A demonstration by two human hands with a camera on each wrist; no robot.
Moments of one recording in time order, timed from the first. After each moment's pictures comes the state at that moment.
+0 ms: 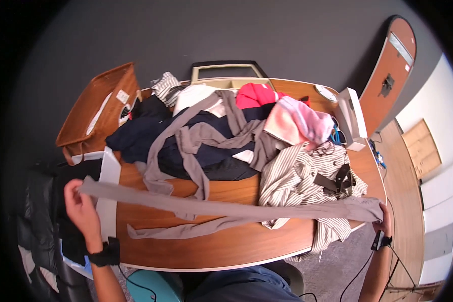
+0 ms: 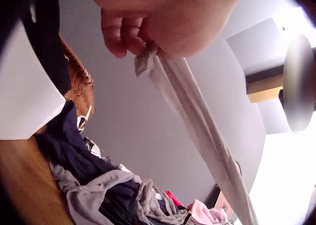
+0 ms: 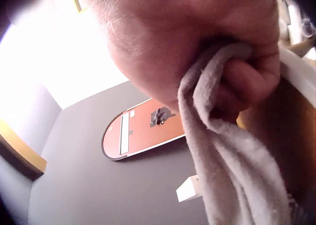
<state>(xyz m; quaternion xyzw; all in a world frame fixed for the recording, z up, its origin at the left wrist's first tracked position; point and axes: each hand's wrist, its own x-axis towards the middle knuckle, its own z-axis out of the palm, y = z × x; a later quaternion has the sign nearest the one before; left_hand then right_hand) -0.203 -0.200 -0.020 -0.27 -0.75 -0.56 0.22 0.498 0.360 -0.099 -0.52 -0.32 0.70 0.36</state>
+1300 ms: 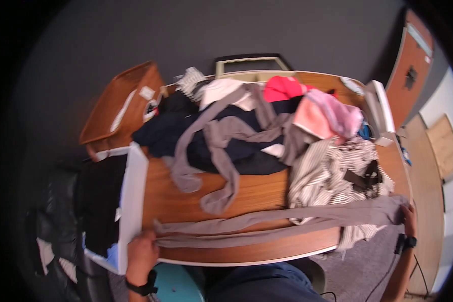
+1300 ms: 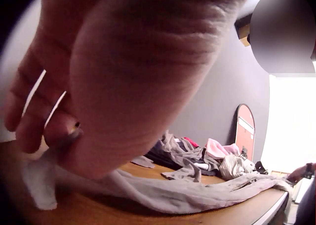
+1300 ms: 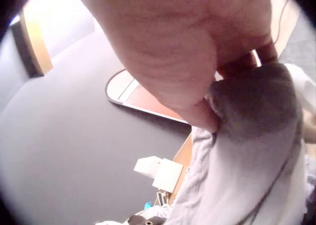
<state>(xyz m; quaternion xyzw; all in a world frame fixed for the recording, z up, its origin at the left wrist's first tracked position) -0.102 -0.249 -0.047 -0.33 -0.94 -0.05 -0.07 0.530 0.379 -0.112 -0.58 -0.64 0.43 0.26</state>
